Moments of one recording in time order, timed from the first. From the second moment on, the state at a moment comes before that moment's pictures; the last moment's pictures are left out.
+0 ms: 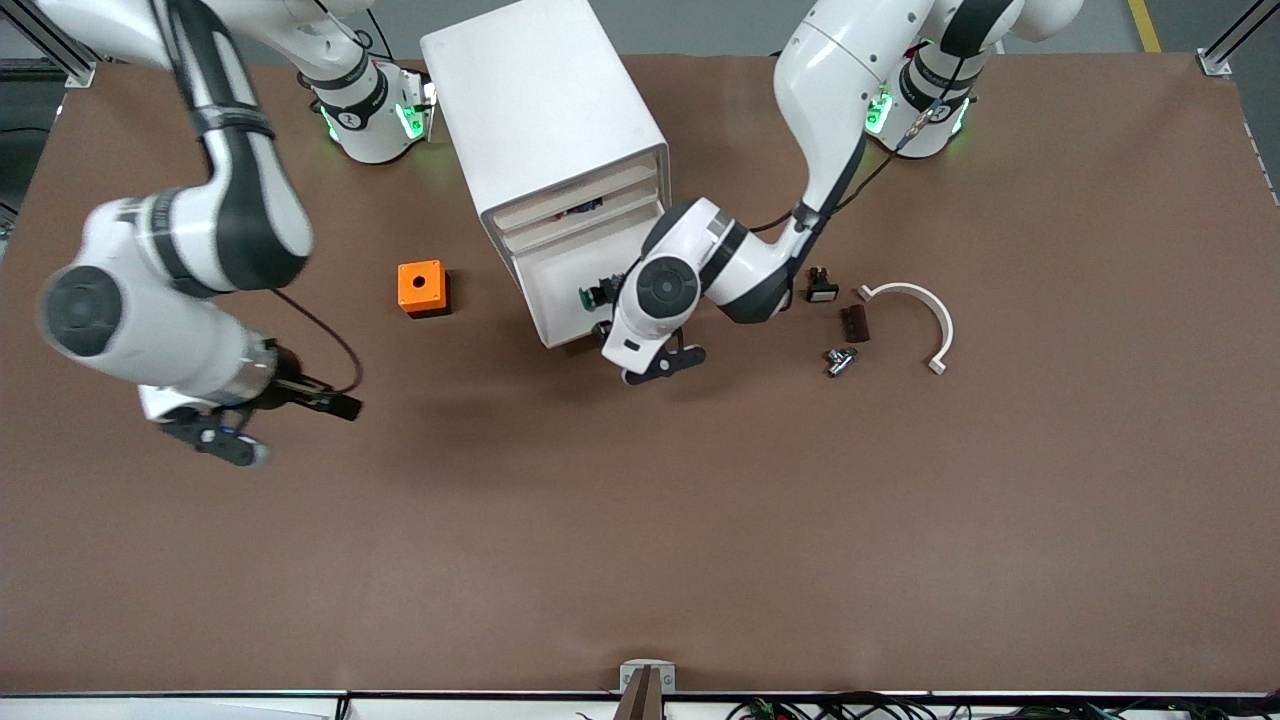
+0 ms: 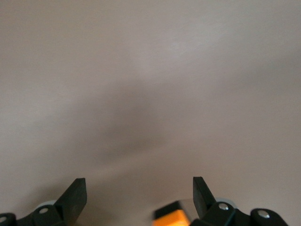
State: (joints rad) left arm -0.80 0.78 -0.05 -1.46 -0.30 2.12 -1.02; right arm 0.14 0.31 -0.07 -1.65 0.10 1.86 0.39
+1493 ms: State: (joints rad) left arm -0.60 0.60 -0.06 -1.45 -0.05 1.99 -1.28; right arm -0.05 0.23 -0.05 -1.35 -0.01 1.50 0.07
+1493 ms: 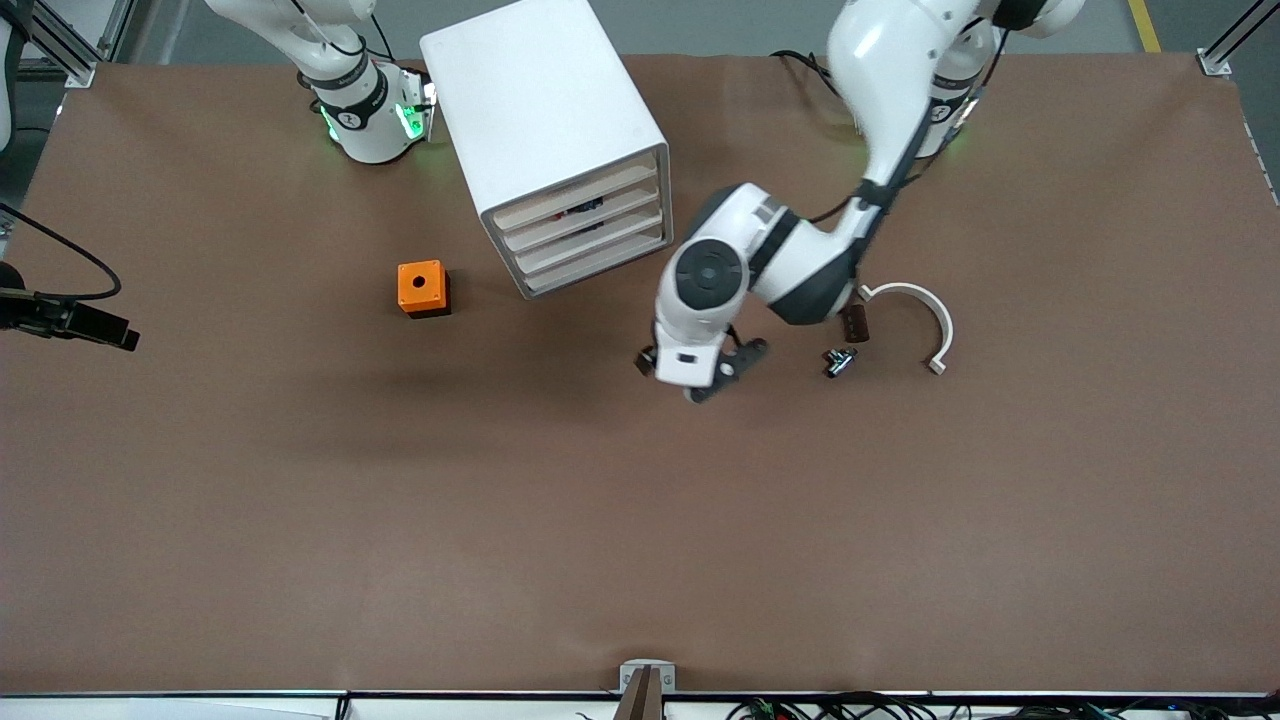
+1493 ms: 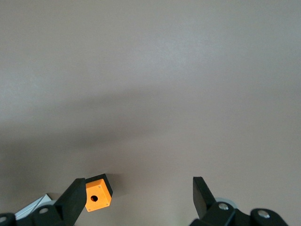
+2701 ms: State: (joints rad) left arm -0.09 0.17 -0.05 -1.43 -0.01 1.58 -0.43; right arm -0.03 -0.02 -0.06 -1.53 -0.01 1.39 0.03
